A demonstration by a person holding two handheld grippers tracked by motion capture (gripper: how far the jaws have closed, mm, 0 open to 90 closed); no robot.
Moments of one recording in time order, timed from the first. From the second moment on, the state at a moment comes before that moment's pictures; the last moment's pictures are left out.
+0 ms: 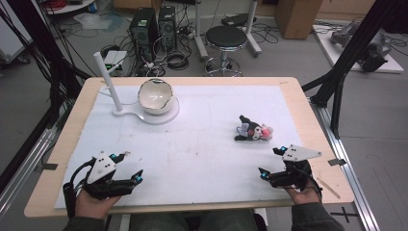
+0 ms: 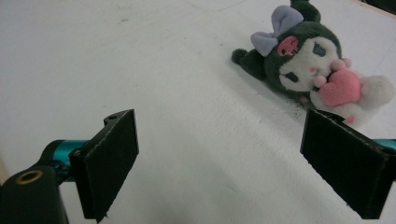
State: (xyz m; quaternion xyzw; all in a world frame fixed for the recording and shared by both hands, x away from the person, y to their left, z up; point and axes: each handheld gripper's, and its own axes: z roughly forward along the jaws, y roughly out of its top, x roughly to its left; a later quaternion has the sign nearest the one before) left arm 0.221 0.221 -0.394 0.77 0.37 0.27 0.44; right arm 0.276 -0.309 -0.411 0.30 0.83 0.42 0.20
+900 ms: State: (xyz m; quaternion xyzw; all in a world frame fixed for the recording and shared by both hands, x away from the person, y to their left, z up) left arm 0.222 0.221 -0.394 0.77 0.37 0.27 0.45; right arm 0.316 -0.295 -0.375 0.27 0.86 0.38 0.20
